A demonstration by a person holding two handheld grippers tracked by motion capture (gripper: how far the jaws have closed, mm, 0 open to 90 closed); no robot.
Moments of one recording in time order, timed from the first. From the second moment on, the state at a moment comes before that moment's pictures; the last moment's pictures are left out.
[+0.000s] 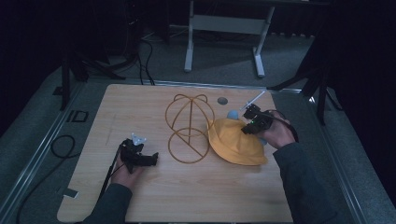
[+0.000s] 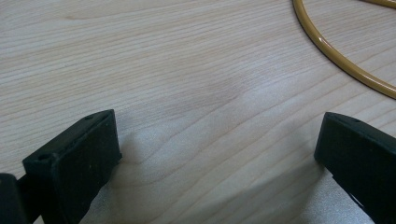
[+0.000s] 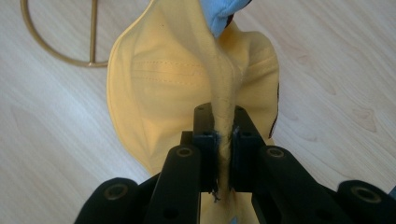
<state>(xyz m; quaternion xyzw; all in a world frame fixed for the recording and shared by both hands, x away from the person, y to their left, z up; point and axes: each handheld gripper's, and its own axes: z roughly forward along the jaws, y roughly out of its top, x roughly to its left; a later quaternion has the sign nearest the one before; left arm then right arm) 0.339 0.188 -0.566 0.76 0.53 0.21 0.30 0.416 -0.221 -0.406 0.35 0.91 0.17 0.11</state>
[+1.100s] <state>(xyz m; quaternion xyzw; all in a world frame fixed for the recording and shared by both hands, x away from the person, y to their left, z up) 0.339 0.188 -0.566 0.76 0.53 0.21 0.30 0.422 -0.241 -0.386 0.44 0.83 0.28 0.20</state>
